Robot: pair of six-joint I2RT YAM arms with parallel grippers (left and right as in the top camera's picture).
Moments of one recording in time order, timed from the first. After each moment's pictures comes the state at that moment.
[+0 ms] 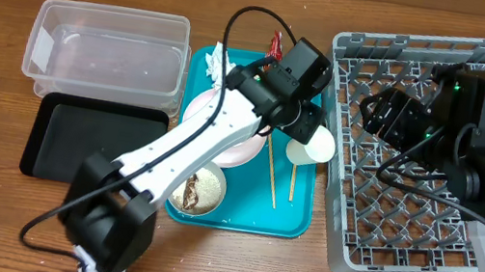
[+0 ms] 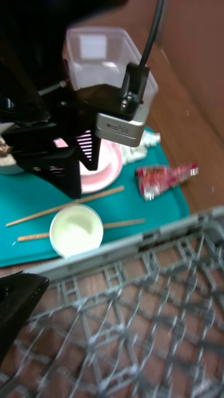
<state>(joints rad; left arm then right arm) -0.66 1.93 1.65 -0.81 0.13 -0.24 0.14 1.26 1.43 -1.05 -0.23 0.55</state>
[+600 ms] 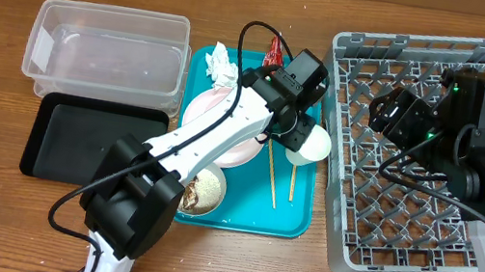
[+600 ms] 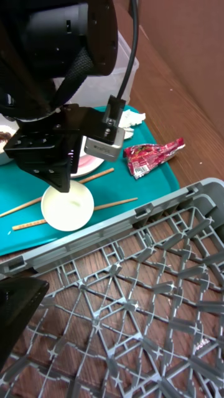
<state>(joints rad) -0.66 2.03 1.65 -0.87 0.14 -0.23 0.14 1.26 1.43 -1.06 -0.15 0.60</state>
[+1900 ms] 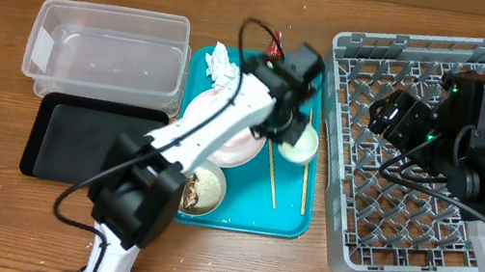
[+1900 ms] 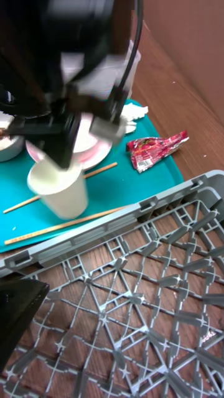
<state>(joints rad) -0.60 2.07 1.82 -1.09 0.19 -0.26 0.14 1.26 1.43 -1.08 -0.14 0.60</state>
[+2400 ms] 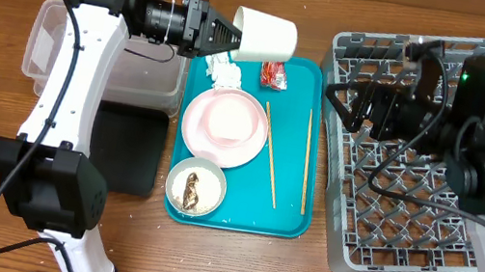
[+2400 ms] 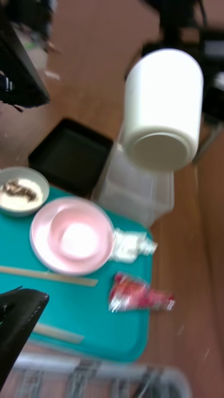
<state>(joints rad) -0.07 1.94 1.92 -1.13 1.36 -0.12 0.14 1.28 1.43 -0.80 -0.70 0.26</state>
